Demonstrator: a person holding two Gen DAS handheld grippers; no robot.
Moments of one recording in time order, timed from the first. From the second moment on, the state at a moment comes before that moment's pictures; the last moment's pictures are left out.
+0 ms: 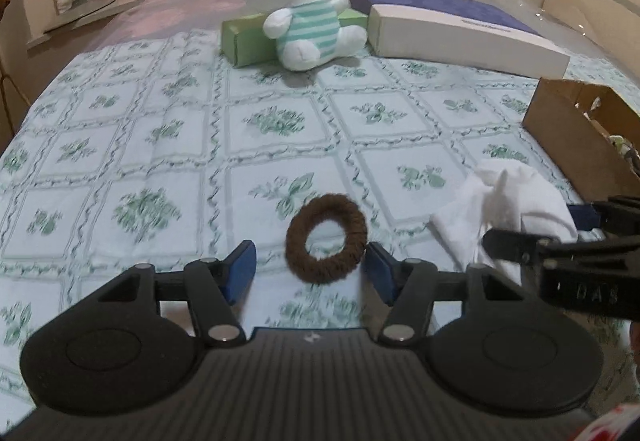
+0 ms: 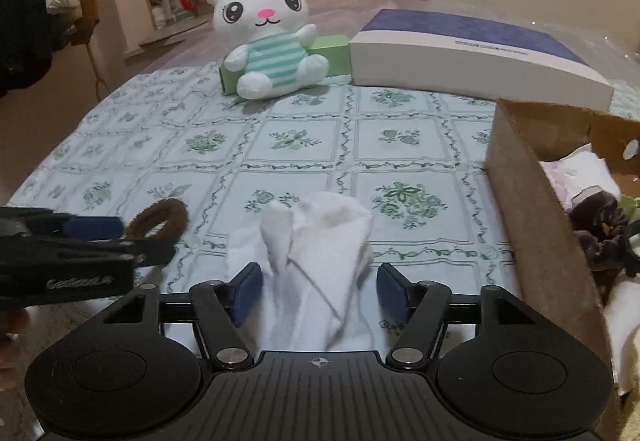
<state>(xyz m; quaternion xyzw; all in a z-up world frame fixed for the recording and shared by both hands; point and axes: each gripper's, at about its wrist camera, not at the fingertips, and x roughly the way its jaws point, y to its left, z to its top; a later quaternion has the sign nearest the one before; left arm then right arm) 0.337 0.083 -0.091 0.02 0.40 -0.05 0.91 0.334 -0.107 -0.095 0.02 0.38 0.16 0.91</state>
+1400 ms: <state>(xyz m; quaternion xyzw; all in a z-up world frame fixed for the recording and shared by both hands) 0.251 0.056 -0.046 -0.03 0.42 -0.02 0.91 0.240 -0.149 -0.028 0.07 0.37 0.23 0.90</state>
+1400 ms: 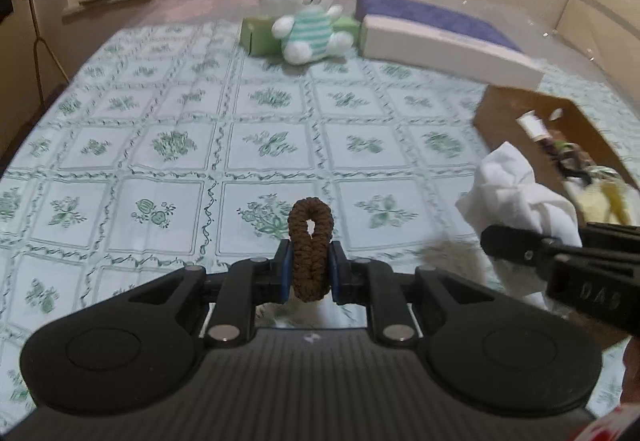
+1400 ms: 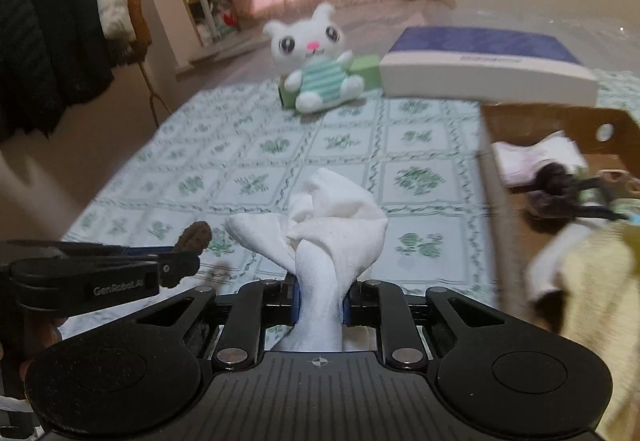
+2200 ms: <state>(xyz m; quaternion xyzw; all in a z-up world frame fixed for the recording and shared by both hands) 0.220 -0.112 0.032 0.01 0.36 -0.16 0.92 0.205 -0.325 0.031 0.08 0.34 0.14 0.93</state>
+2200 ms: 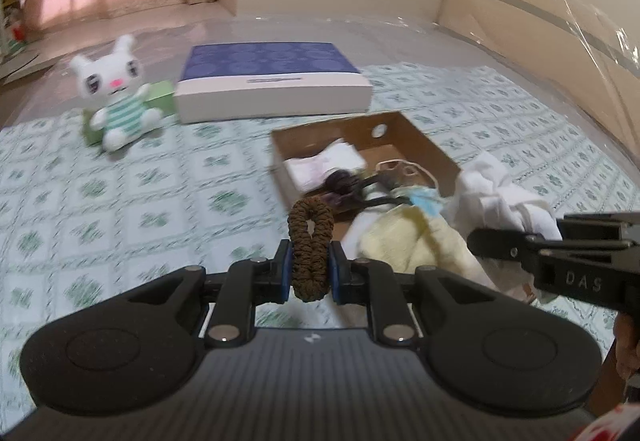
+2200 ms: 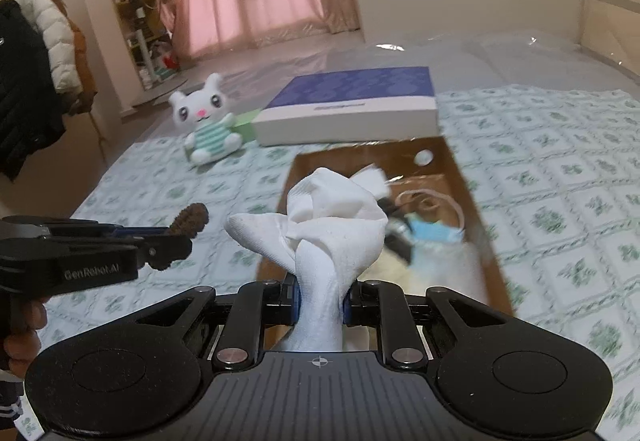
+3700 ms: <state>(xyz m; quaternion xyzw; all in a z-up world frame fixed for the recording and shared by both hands) 0.378 -0.209 -0.028 0.06 0.42 -0.18 0.89 0.339 -0.391 -0.018 0.06 0.35 0.13 0.92</state>
